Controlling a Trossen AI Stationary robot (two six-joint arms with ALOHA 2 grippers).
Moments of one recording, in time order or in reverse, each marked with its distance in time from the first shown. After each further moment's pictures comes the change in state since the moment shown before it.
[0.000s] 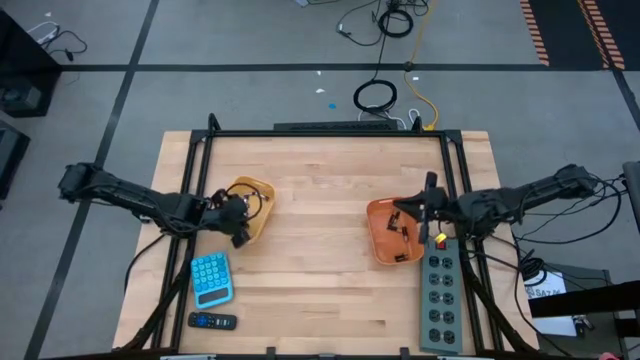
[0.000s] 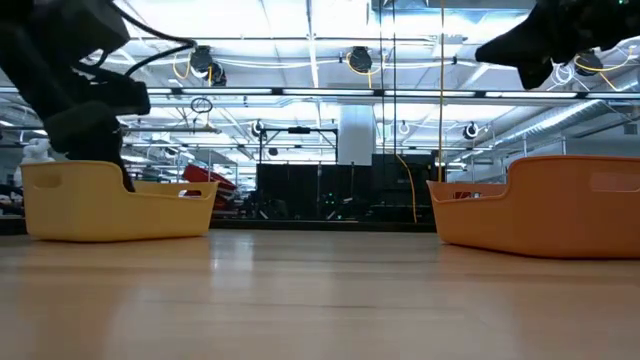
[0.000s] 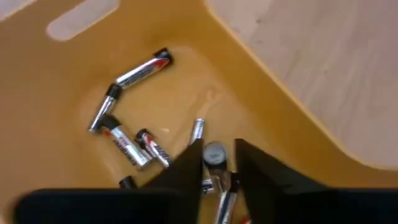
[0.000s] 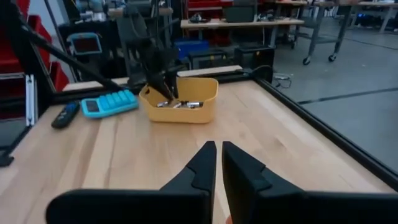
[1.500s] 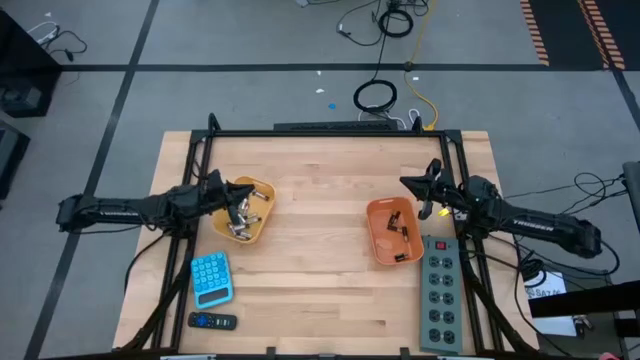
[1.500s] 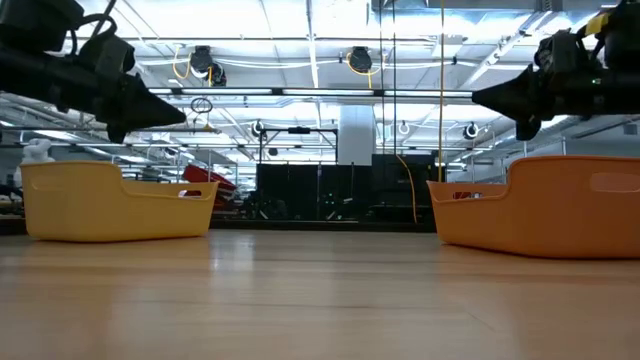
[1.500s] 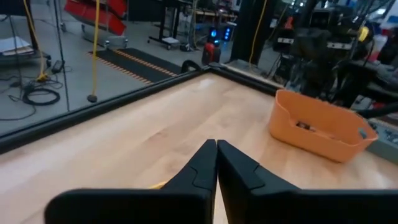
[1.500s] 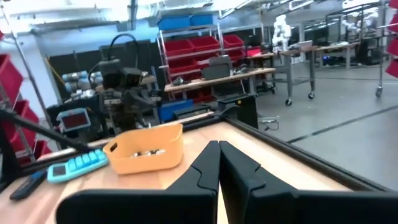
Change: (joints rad) left arm 0.253 -0.560 -0.296 0.649 0.028 0.355; right arm -0.657 -0.267 -0.385 0.432 -0.550 0.024
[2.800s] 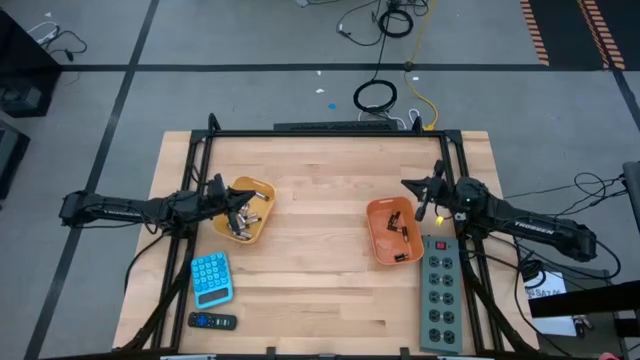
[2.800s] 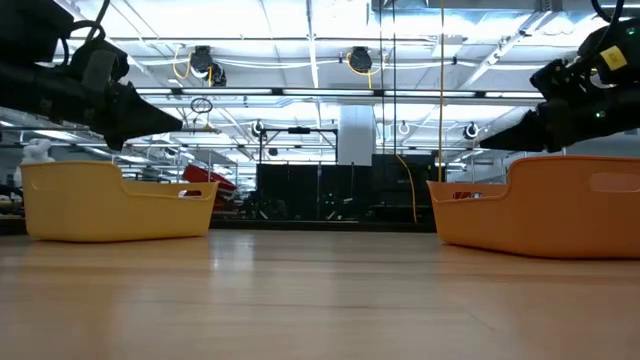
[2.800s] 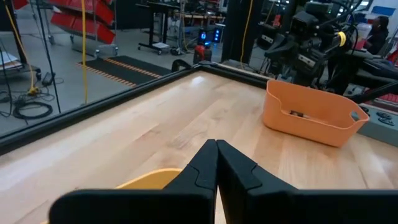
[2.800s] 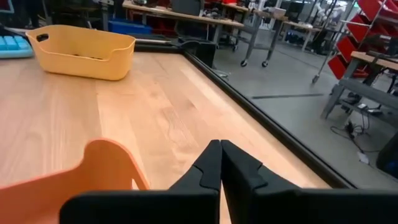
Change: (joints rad) left arm -0.076 -0.027 -0.083 0.078 -0.038 0.057; right arm -0.012 -0.080 0.003 -0.364 0.133 -0.362
